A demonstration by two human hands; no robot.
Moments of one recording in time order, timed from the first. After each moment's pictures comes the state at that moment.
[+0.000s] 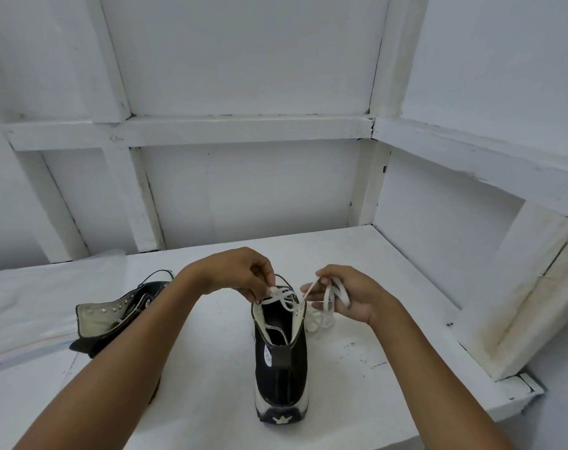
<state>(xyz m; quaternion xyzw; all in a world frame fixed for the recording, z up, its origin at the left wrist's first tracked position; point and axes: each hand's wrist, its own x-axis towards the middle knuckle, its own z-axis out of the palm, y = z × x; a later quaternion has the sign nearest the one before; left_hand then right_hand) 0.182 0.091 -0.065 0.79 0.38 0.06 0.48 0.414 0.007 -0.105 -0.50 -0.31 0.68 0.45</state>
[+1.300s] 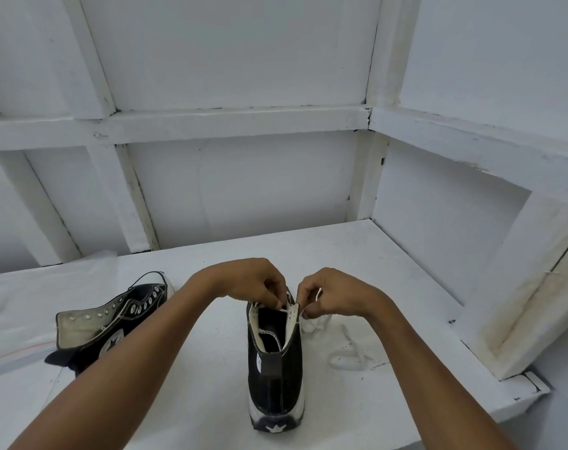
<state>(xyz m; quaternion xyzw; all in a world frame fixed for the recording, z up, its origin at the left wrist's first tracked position) 0.218 0.090 -0.075 0.90 0.32 -0.05 0.30 0.409 0.007 -0.099 -0.56 -0.70 0.39 0.21</state>
